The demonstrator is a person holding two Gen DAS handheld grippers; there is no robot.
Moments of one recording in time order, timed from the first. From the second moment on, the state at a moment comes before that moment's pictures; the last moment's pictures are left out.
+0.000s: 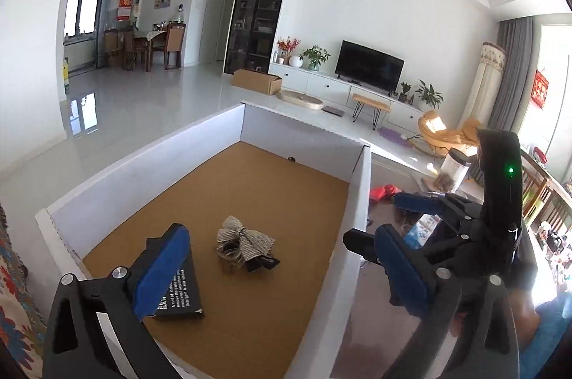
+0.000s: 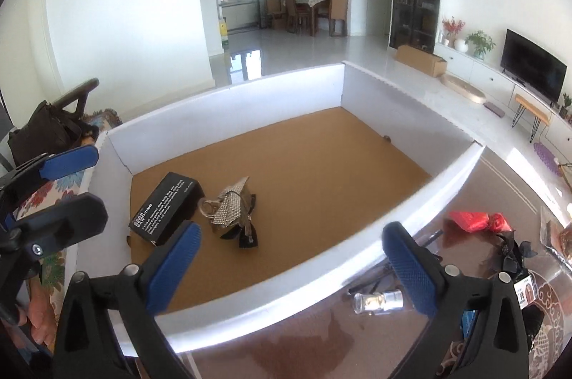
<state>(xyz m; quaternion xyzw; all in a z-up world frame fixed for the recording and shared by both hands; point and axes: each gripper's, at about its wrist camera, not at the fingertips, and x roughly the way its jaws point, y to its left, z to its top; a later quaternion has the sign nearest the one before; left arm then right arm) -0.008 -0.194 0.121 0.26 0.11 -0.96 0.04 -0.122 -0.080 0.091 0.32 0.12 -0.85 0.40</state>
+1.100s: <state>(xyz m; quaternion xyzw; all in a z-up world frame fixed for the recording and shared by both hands) -0.029 0.021 -0.023 0.41 -0.07 -0.91 -0.07 -0.049 0.226 -0.024 0.45 0.07 -0.88 0.11</state>
